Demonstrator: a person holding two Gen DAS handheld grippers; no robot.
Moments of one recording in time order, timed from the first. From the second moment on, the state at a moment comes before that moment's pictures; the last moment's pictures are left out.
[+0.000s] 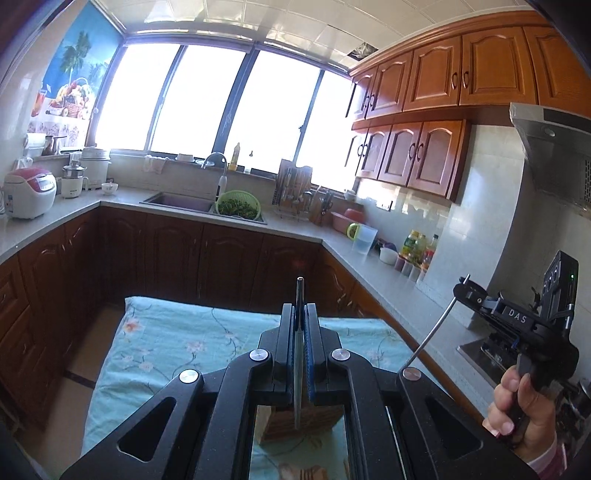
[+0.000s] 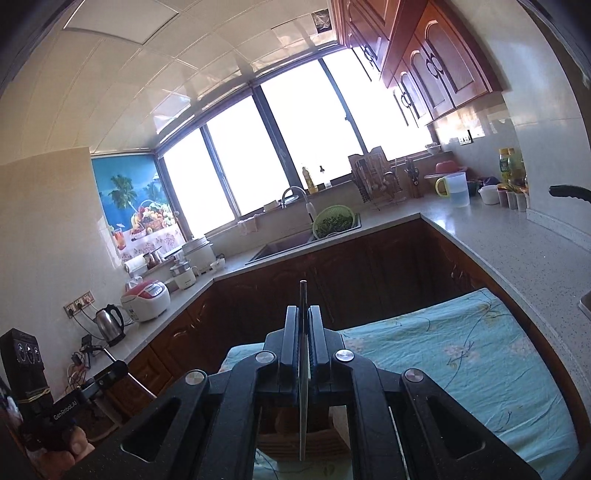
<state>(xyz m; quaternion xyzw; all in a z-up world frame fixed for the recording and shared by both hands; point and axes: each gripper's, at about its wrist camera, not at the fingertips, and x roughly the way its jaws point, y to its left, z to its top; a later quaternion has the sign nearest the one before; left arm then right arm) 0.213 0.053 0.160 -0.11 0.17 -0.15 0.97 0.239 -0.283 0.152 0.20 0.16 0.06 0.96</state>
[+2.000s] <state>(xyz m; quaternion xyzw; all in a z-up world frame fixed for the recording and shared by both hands) 0.178 0.040 0.041 -0.15 0.25 -0.07 0.95 0.151 -0.310 0.045 0.26 0.25 0.02 0.93</state>
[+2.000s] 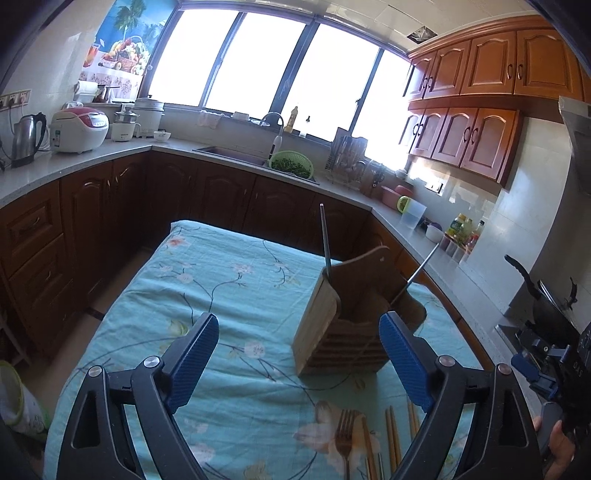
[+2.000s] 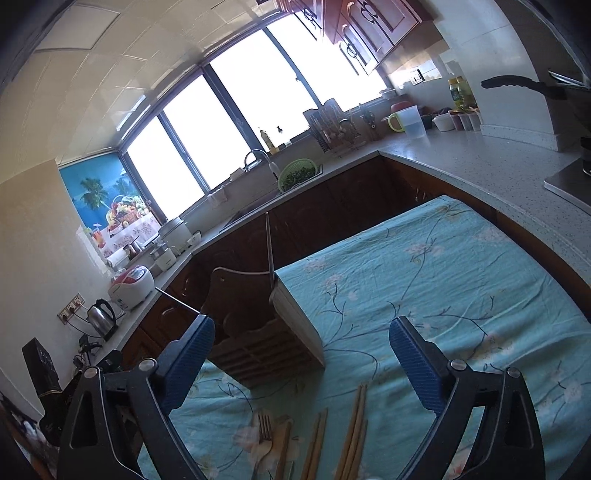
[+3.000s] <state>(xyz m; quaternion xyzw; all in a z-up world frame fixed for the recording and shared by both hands) 0.123 0.016 -0.012 -0.13 0.35 -0.09 0.92 0.066 -0.272 -0.048 0.25 0.38 0.02 0.89</state>
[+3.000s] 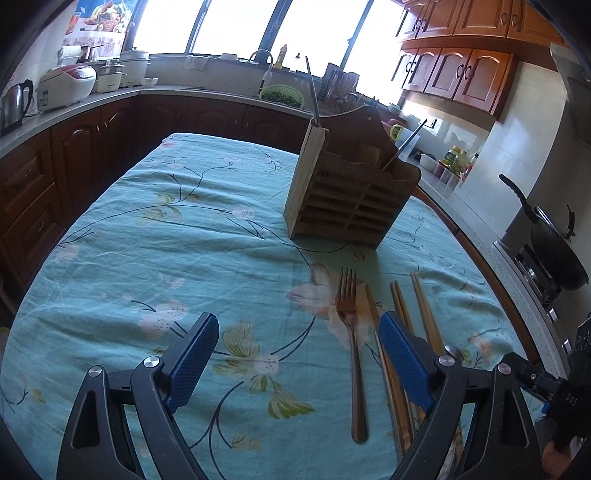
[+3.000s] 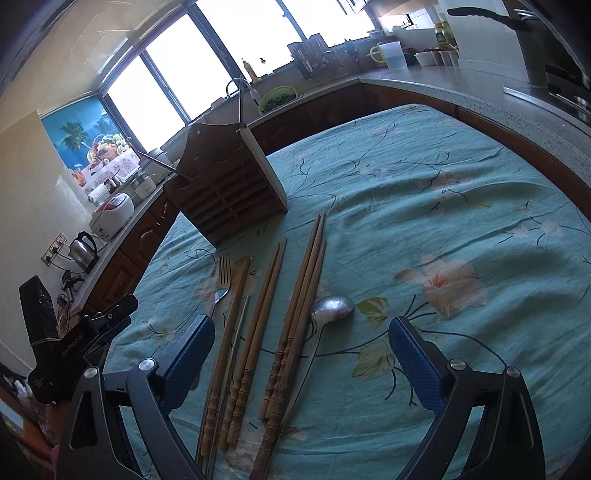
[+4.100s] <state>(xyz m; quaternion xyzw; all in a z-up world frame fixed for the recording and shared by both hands) 0.267 -0.073 -0.062 -0.02 0.45 -0.16 0.88 0.089 -0.275 -0.083 0.28 0.45 0.06 0.85</state>
